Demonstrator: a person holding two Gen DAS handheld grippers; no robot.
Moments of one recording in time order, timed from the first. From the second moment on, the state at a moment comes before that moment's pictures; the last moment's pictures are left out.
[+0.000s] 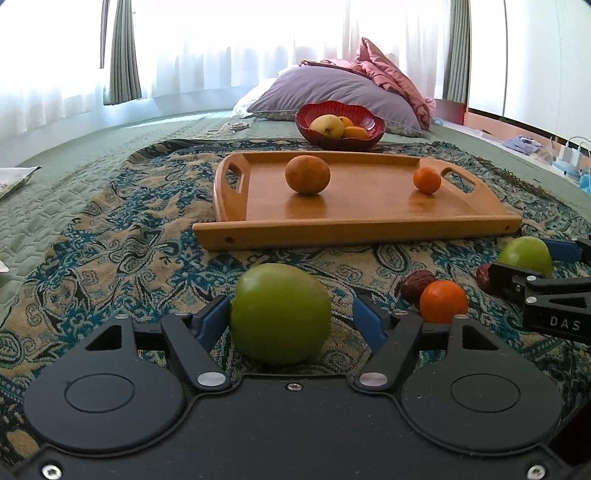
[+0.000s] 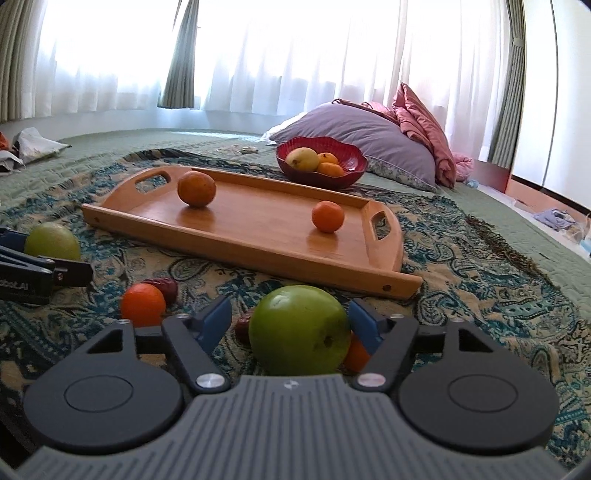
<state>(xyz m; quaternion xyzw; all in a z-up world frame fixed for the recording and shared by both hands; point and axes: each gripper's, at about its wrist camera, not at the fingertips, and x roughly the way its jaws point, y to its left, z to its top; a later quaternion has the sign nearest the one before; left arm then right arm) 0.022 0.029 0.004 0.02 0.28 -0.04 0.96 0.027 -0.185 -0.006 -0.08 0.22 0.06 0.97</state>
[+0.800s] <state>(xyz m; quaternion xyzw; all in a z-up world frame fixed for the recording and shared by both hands) 0.030 0.031 -0.003 0.02 0.28 -0.02 0.96 0.036 -0.183 -0.007 -0.08 0.22 0.05 0.97</state>
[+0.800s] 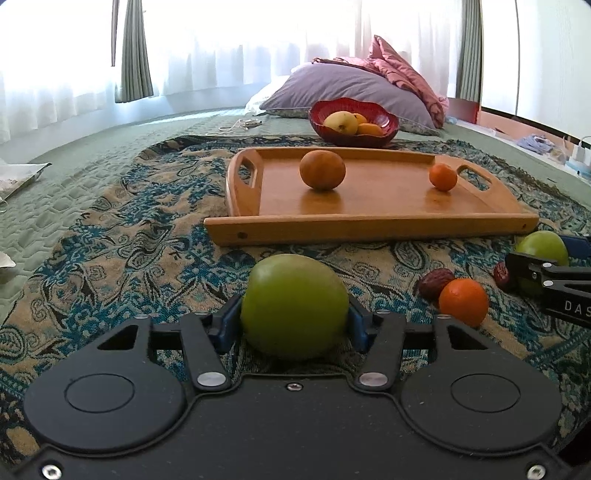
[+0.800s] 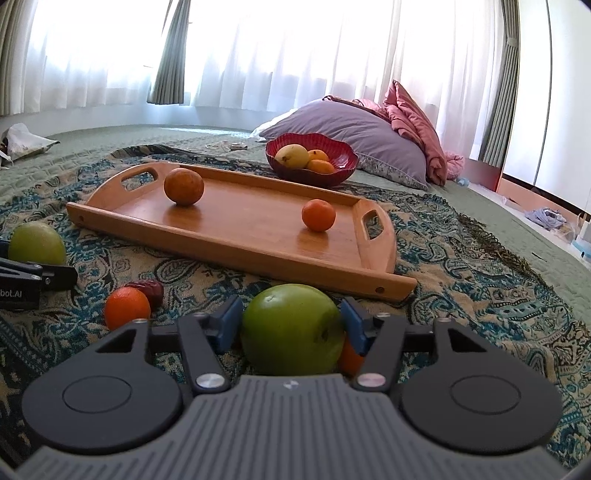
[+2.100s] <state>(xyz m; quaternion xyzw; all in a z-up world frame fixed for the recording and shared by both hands) 0.142 0.005 0.037 -0.01 0.28 -0.06 0.96 0.151 -0.224 0.031 0.07 0.26 0.02 0.96</state>
